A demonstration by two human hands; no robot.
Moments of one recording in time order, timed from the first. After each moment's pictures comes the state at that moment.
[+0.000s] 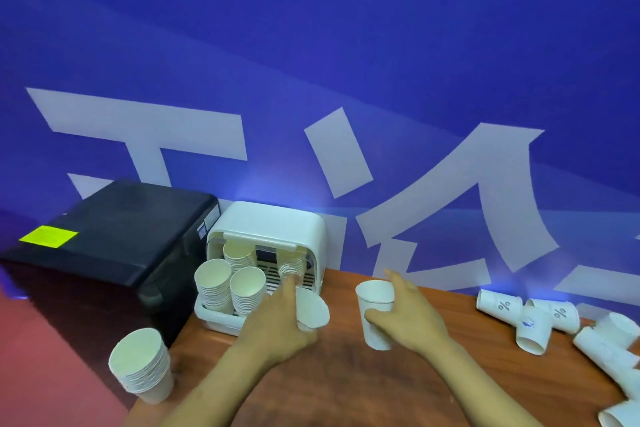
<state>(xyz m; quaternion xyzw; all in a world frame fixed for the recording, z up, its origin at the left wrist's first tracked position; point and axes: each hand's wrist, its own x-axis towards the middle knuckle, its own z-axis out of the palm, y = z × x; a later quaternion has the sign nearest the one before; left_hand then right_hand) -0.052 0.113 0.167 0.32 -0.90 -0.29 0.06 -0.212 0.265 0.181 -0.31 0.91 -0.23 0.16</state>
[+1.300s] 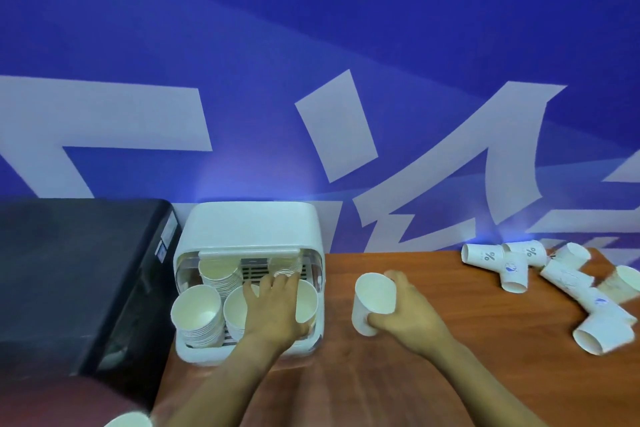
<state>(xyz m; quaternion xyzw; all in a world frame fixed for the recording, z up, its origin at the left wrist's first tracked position) -0.103 -0.009 0.101 0.22 -0.97 -0.09 -0.07 -0.204 0.190 0.132 -0.18 0.91 -0.30 0.20</state>
